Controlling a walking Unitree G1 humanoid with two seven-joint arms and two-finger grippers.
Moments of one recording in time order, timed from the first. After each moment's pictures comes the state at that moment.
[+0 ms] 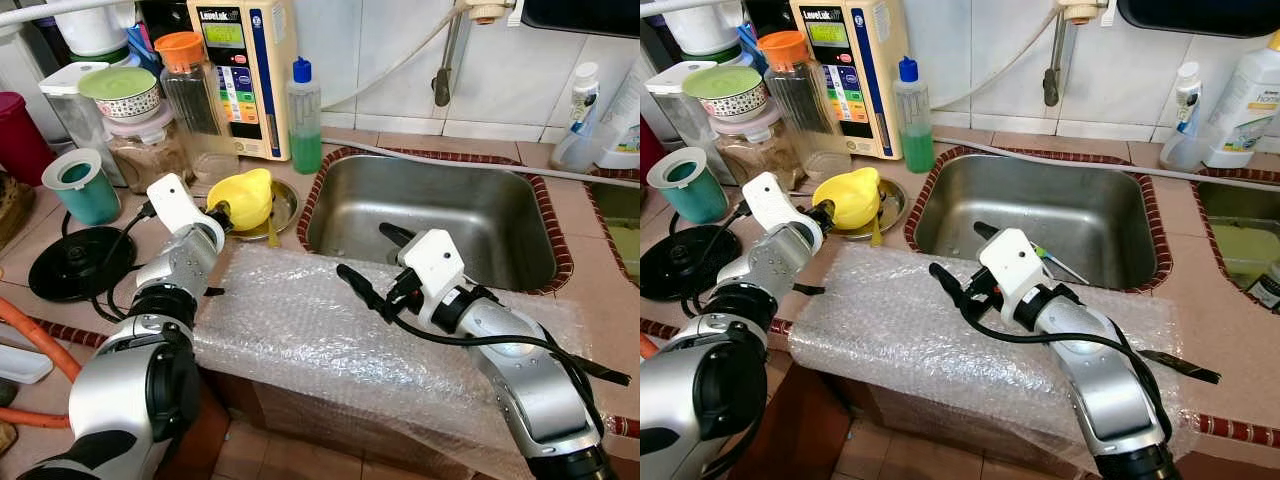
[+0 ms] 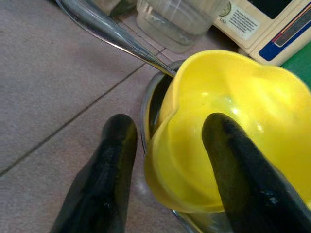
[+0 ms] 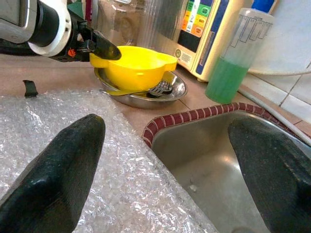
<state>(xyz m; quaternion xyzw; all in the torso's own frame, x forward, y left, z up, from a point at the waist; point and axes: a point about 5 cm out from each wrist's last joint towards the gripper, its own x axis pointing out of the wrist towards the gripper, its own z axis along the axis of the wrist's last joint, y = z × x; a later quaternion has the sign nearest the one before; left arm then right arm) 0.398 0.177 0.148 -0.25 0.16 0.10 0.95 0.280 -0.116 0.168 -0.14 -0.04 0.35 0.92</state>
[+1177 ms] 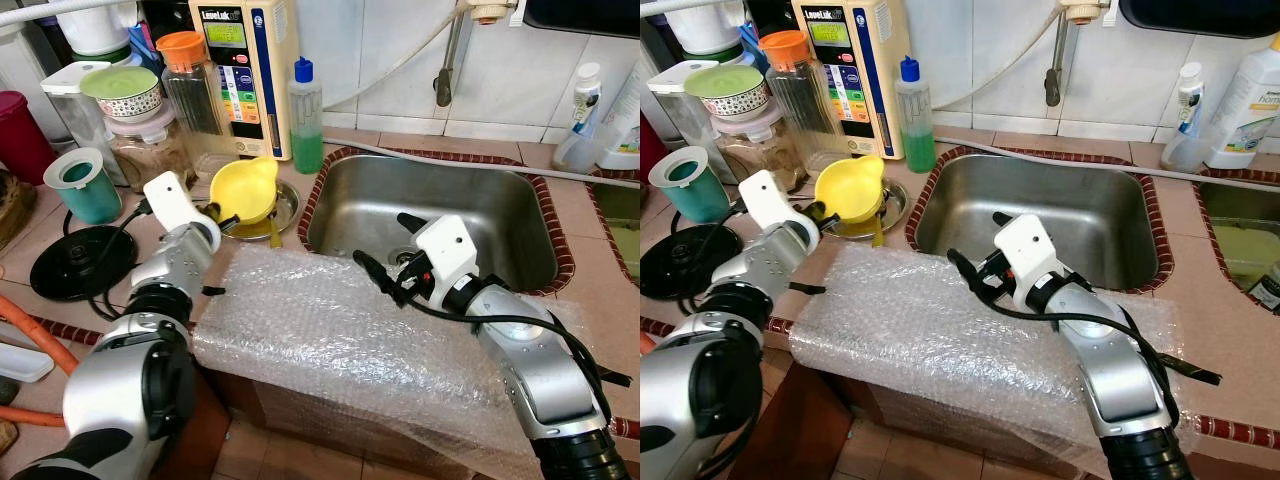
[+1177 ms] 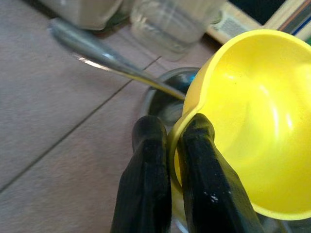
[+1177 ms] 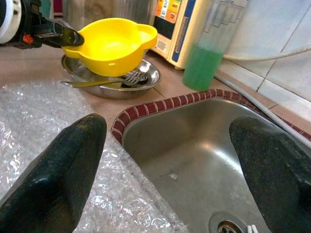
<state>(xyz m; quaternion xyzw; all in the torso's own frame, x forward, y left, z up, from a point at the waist) 0.400 0.177 0.151 -0.24 0.15 0.08 0.96 0.295 -0.131 0.172 -0.14 -0.02 0.31 0.94</state>
